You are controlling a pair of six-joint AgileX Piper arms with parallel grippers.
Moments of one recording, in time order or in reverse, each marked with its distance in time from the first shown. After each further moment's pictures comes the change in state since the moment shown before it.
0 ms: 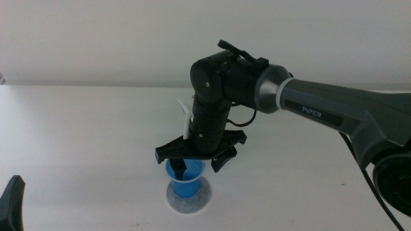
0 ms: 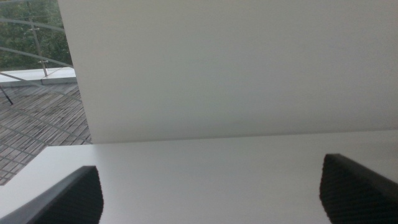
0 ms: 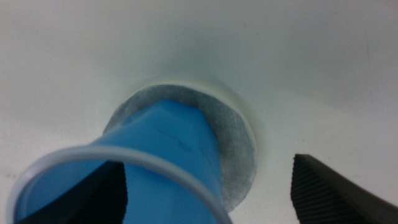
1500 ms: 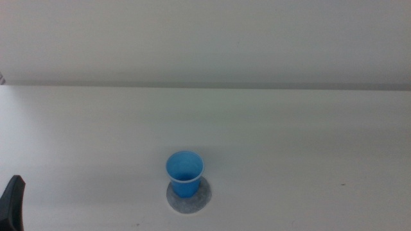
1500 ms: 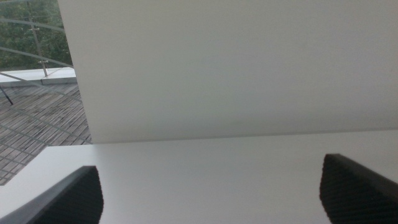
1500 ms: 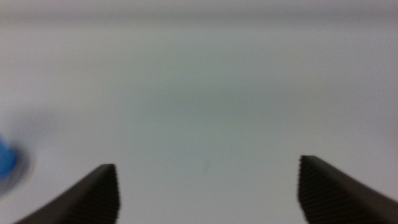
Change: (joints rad) left arm 0.000 0.000 0.000 0.000 0.000 0.000; right arm -0.697 -1.748 1.070 -0.077 -0.266 -0.377
